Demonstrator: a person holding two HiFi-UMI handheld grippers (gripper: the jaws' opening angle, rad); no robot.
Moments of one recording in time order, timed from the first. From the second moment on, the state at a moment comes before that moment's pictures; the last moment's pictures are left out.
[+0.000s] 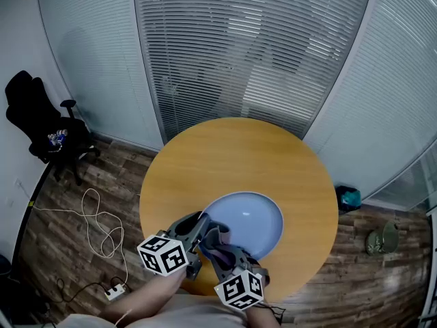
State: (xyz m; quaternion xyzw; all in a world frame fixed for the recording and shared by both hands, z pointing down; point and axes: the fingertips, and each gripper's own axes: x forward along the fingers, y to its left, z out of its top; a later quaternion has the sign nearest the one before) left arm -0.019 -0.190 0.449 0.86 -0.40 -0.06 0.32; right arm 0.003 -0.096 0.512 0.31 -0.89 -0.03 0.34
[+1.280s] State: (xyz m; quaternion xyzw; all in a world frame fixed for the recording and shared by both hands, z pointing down) left arm -0.024 -0.179 0.456 0.85 -0.40 -0.06 0.34; right arm 0.097 -0.116 0.514 0.42 -0.83 0.00 0.37
